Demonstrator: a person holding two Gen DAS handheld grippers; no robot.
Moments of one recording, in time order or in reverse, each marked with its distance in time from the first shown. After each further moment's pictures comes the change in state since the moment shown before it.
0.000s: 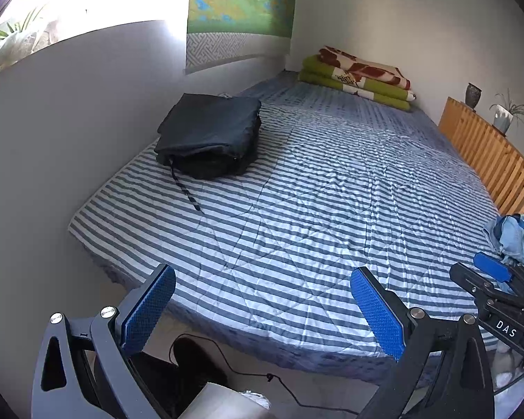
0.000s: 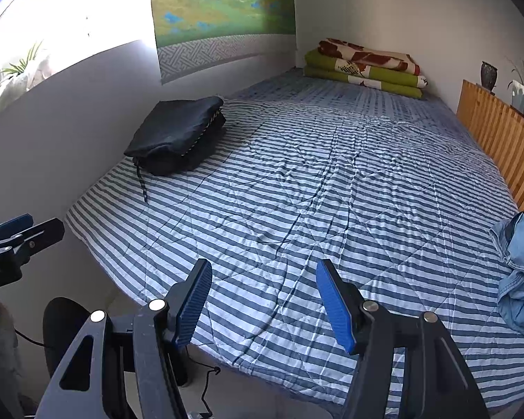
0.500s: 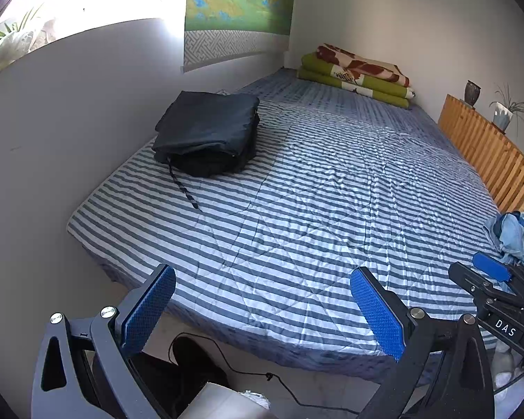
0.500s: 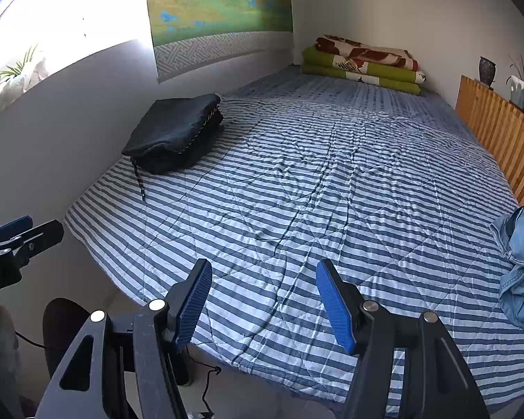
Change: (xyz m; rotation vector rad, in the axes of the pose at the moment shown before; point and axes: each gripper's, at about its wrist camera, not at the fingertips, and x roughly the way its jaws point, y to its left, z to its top) left arm 0.003 0.002 -0.001 0.008 0.010 -0.006; right arm 0.003 -0.003 -0.001 0.011 0.010 -0.002
